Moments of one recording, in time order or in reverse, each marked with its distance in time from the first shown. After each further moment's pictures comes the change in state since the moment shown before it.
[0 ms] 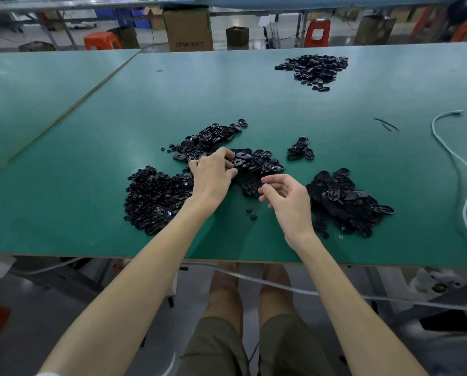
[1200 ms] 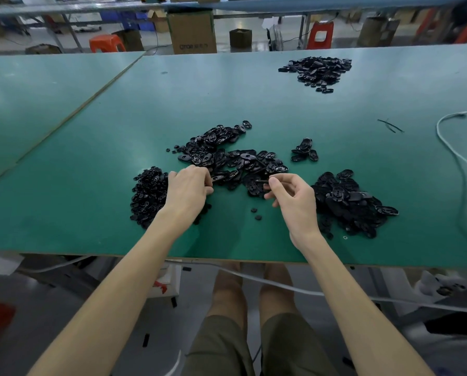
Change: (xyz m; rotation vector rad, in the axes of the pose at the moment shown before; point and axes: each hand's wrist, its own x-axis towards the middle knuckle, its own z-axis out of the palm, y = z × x) left_hand -0.027 -0.026 -0.049 0.354 -0.155 -0.007; right_hand 0.005 0.004 0.000 0.082 0.025 0.001
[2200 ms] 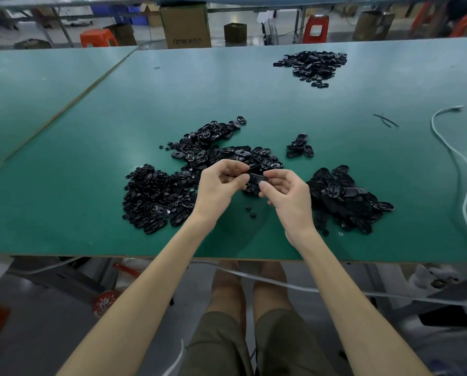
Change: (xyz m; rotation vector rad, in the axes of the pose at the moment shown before) left_hand -0.010 0.045 0.036 -1.117 0.058 0.048; right_hand -0.002 -0.001 -0.002 0.029 -0.022 0.000
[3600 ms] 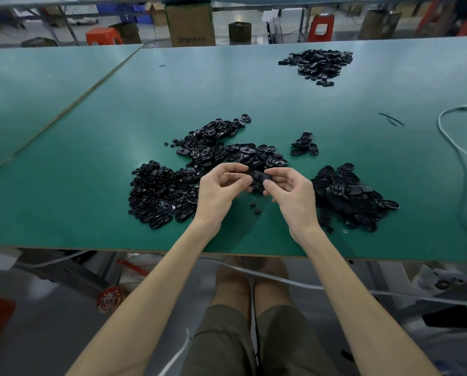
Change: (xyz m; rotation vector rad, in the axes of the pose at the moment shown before) left_hand -0.014 -0.018 -0.001 -0.230 0.019 -0.040; right_hand -0.001 0.001 0.000 -0.054 -0.033 -0.030
